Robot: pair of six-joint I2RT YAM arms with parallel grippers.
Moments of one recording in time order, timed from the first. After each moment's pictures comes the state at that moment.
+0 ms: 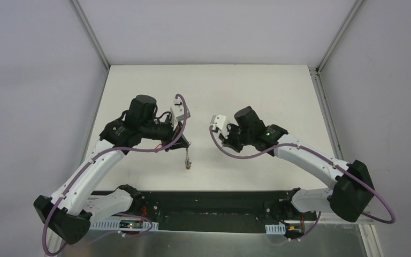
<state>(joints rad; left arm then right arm) -0.52 1.00 1.07 -0.77 0.70 0.20 0.79 1.31 0.94 -0.47 -0.27 -0.42</state>
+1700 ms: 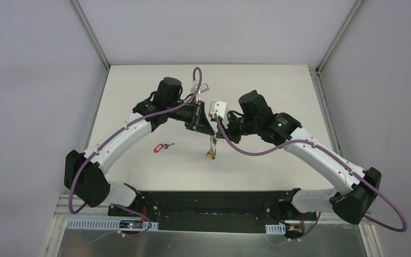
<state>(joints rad) -0.56 1.39 1.21 -0.43 0.87 -0.50 0.81 1.26 1.24 -0.65 -0.43 -0.44</state>
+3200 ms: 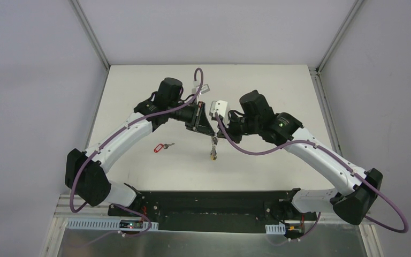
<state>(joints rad) -0.56 1.40 1.20 -0.42 0.89 -0.47 0.82 1.26 1.25 -0.67 -0.41 -0.42</state>
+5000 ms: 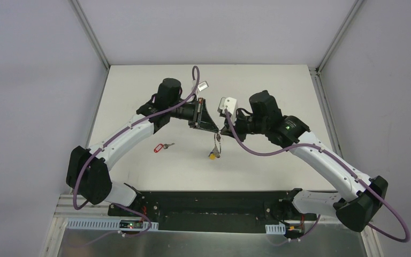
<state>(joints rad) -0.55 1.41 1.13 -0.18 0.94 -0.72 0.74 1.19 1.17 -0.59 -0.46 -0.39</state>
